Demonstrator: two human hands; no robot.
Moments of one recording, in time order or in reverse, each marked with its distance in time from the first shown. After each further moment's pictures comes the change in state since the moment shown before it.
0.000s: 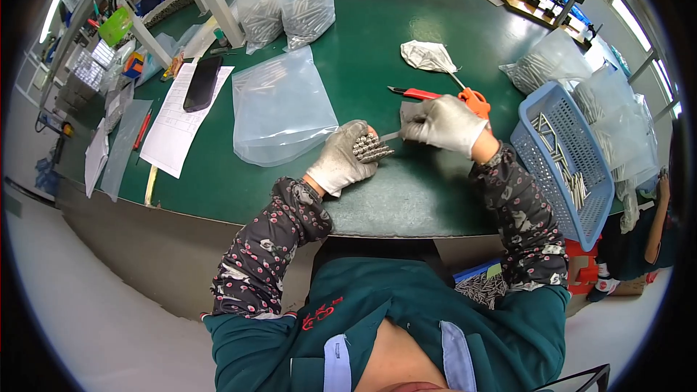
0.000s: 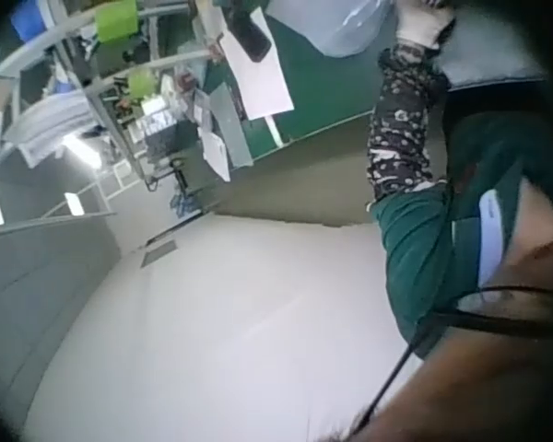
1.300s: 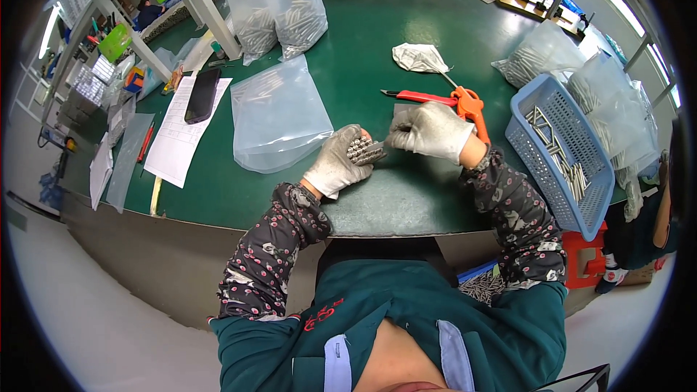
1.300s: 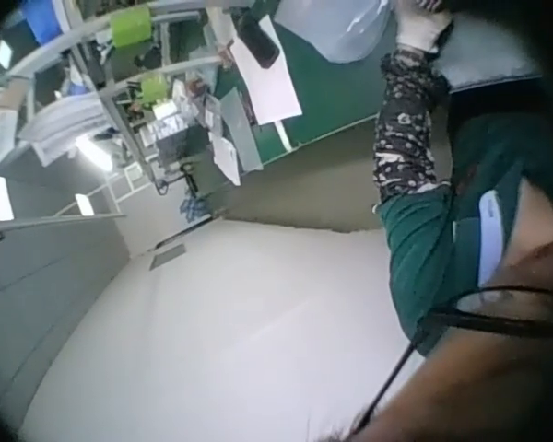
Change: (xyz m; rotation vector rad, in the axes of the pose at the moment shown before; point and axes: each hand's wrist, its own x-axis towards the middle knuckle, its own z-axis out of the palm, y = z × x) left_hand 0.001 -0.004 0.000 -0.036 -0.010 -0.020; right_hand -0.006 -0.006 0.009 -0.047 0.077 -0.155
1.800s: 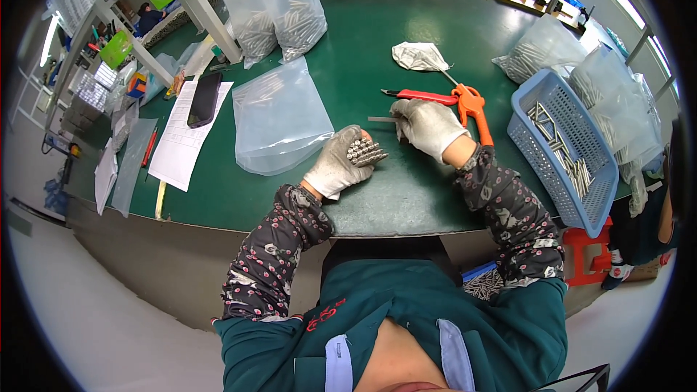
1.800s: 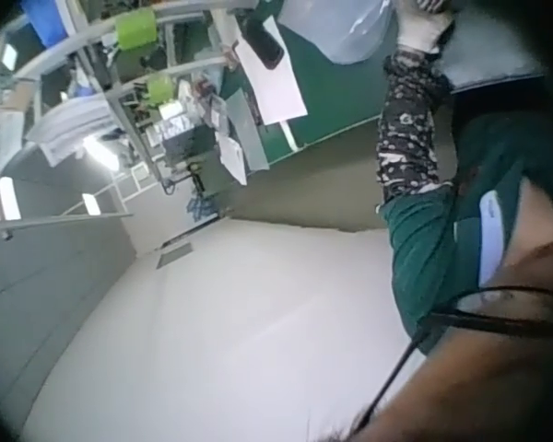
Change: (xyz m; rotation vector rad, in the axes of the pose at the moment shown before) left_hand -0.004 0.004 -0.001 -0.126 -0.048 -0.131; right_hand 0.004 0.018 0.027 -0.059 0.131 0.193
